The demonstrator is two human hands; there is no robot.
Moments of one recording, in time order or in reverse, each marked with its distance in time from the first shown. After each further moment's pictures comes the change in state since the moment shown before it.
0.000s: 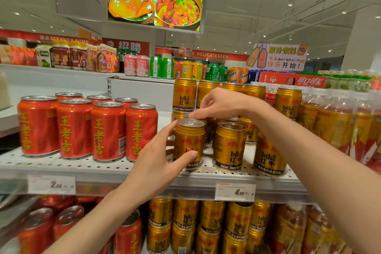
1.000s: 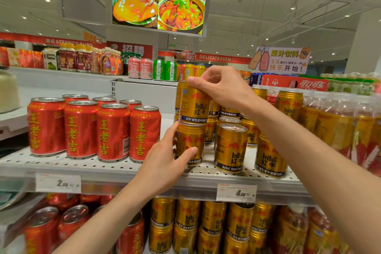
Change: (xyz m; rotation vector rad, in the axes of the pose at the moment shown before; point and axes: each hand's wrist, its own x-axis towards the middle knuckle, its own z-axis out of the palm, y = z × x) left_hand 0.004 0.019 0.004 0.047 -0.045 -0.096; right_hand -0.025 -0.030 -0.013 0.372 0.490 -0.086
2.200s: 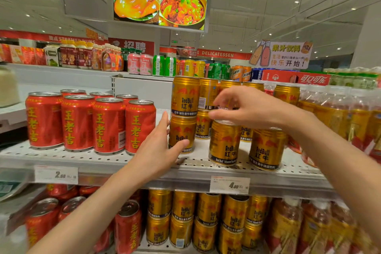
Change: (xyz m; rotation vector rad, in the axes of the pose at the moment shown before) left_hand 0.007 0.007 -0.004 0.065 -0.033 -0.073; right_hand -0.048 0.030 -0.040 -0.412 -0.333 -0.059
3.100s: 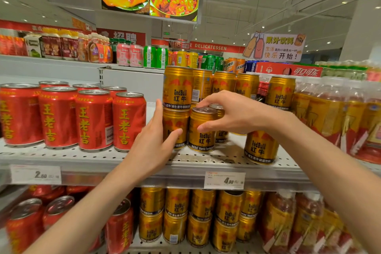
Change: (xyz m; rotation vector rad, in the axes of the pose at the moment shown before) left_hand 0.011 -0.016 0.013 0.040 0.048 0.131; right_hand 0.011 0.009 0.026 -0.032 -0.123 -0.056
